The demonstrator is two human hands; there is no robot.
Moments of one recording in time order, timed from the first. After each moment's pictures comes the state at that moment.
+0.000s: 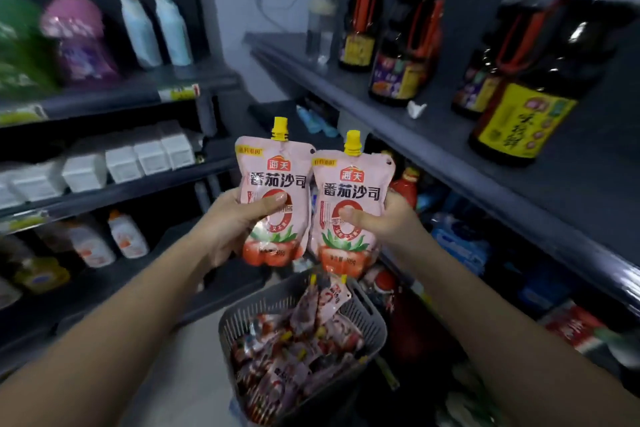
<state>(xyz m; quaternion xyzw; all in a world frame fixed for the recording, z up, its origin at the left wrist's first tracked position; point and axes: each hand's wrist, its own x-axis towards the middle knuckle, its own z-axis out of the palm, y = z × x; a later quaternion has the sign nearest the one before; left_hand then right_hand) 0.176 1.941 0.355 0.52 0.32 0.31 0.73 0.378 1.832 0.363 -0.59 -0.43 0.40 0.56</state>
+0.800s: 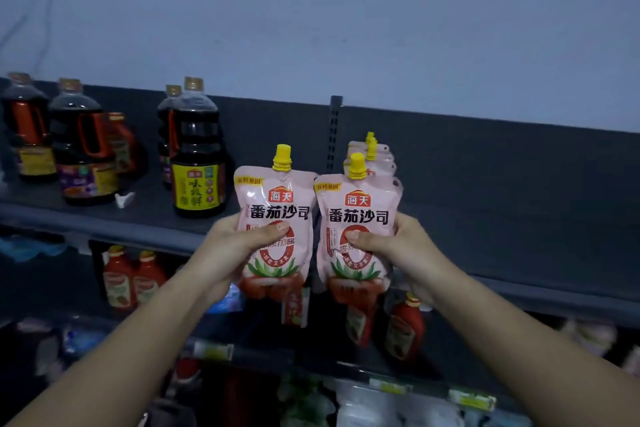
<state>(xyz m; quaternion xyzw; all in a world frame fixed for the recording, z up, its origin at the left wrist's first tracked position) 0.372 1.702 0.477 0.62 0.01 0.12 0.77 0.437 1.483 0.489 -0.69 -0.20 0.08 0.69</state>
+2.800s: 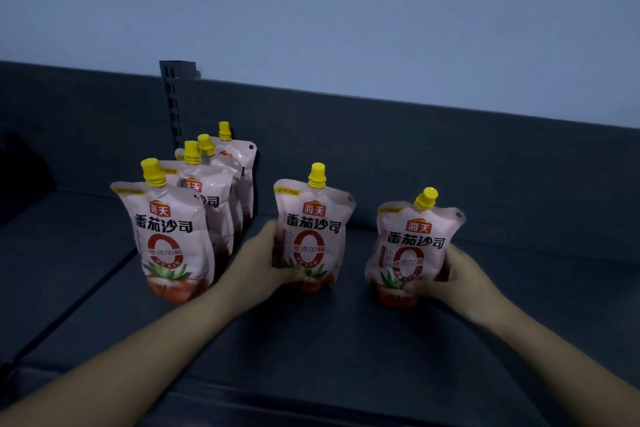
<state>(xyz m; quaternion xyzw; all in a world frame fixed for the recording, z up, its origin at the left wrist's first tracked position) 0.678 1.472 0.433 0.85 -0.04 0.11 0.51 0.714 1.179 0.449 -0.83 -0.16 0.03 0.53</state>
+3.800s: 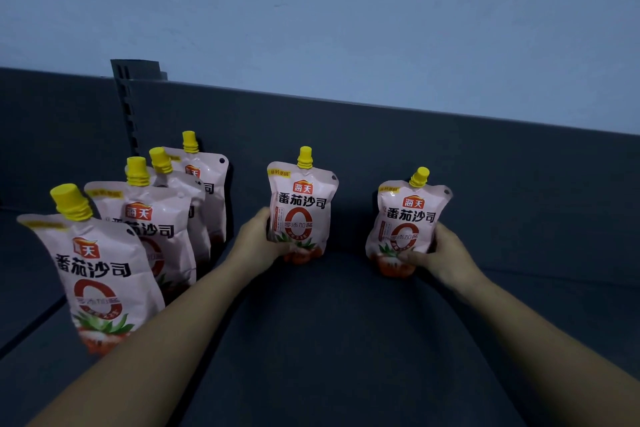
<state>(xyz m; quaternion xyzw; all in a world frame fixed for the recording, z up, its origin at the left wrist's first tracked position) 0.793 1.469 0.431 0.83 0.04 0.13 0.53 0.829 1.181 0.442 -0.85 -0.07 -0.03 0.52</state>
